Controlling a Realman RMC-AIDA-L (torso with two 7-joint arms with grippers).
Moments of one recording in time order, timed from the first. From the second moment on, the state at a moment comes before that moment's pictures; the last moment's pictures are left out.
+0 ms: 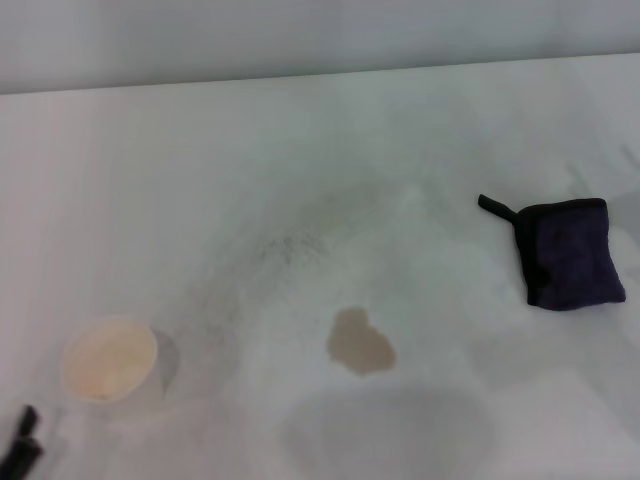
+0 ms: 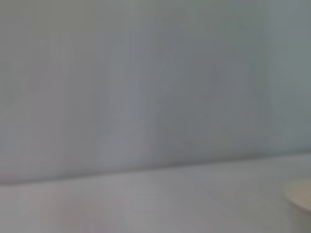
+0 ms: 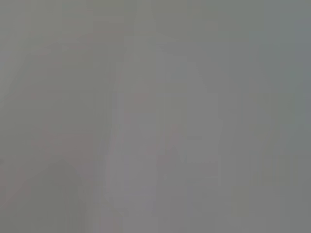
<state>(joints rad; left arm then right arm) -0.02 -2.09 0.94 -0.18 0.92 1.61 -0.08 0.29 2.01 -0.44 -0.08 2.02 1.64 -2.84</state>
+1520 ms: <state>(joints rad) -0.20 -2.07 0.93 0.13 0.69 1.66 -0.26 0.41 1.99 -0.85 -1.28 0.73 1.39 -0.64</state>
